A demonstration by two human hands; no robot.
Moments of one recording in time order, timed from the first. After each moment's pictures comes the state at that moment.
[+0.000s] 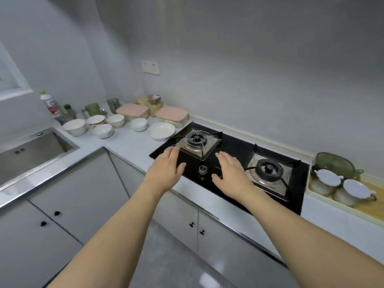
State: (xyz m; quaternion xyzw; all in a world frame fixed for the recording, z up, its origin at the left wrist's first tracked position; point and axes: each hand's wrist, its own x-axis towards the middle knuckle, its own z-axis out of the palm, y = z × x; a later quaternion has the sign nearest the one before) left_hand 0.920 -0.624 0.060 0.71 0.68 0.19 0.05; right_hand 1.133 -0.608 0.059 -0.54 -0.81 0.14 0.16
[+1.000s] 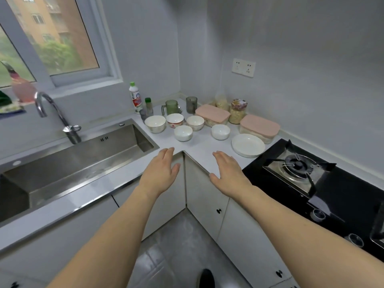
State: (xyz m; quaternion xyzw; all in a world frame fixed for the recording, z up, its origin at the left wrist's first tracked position) left_hand 0.509 -0.609 0.036 0.59 0.78 0.20 0.05; right_hand 0.714 -0.522 0.043 -0.40 -0.89 0.16 0.11
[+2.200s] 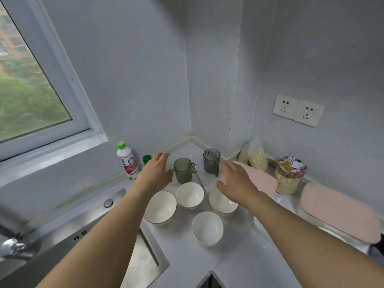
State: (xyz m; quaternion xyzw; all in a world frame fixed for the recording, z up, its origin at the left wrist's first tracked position) left_hand 0.192 -0.175 0.070 0.57 0.81 0.15 0.07; right_hand 0.420 -0.085 0.043 -0.43 -0.88 0.15 0.08
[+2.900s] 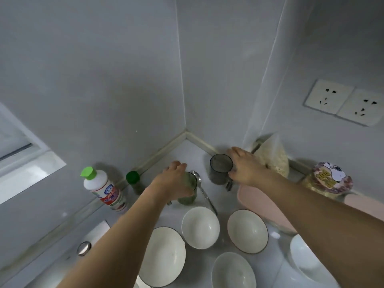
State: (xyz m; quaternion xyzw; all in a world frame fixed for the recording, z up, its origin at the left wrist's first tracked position) left_hand 0.108 0.003 -0.008 0.64 0.74 -0.03 0.22; right_hand 0.321 0.105 -0.007 -0.50 -0.86 0.13 -0.07
